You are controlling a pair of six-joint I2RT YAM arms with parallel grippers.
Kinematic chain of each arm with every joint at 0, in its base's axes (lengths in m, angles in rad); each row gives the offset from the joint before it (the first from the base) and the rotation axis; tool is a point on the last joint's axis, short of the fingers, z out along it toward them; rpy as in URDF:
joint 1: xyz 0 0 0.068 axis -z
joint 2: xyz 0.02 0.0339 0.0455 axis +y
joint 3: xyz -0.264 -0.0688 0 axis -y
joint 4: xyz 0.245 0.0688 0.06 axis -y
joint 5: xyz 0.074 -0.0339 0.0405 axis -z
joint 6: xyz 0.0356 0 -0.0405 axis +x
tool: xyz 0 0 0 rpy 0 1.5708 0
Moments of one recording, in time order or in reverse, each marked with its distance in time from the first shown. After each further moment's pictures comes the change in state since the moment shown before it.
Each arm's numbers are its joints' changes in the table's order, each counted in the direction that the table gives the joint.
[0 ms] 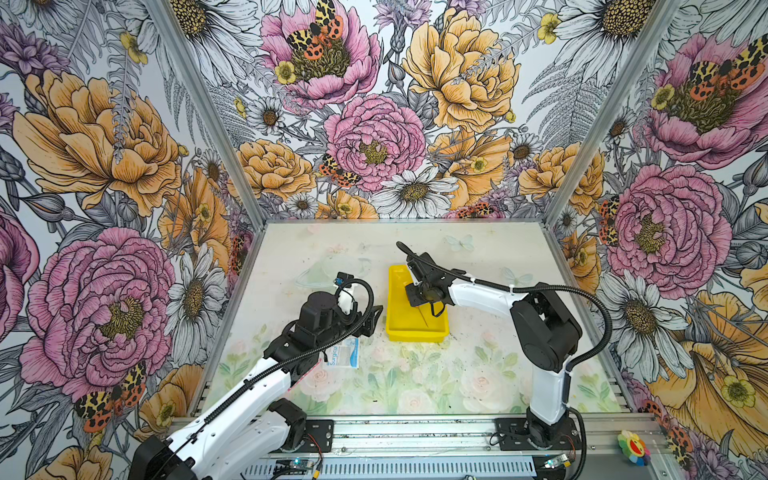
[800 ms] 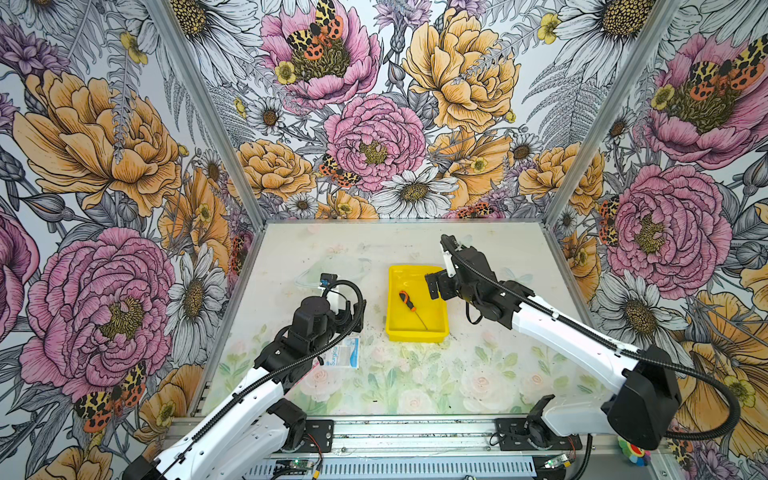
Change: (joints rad) left arm -0.023 -0.138 -0.006 -0.098 -0.302 -0.025; right arm 0.015 -0.643 -0.290 0.033 0.193 -0.153
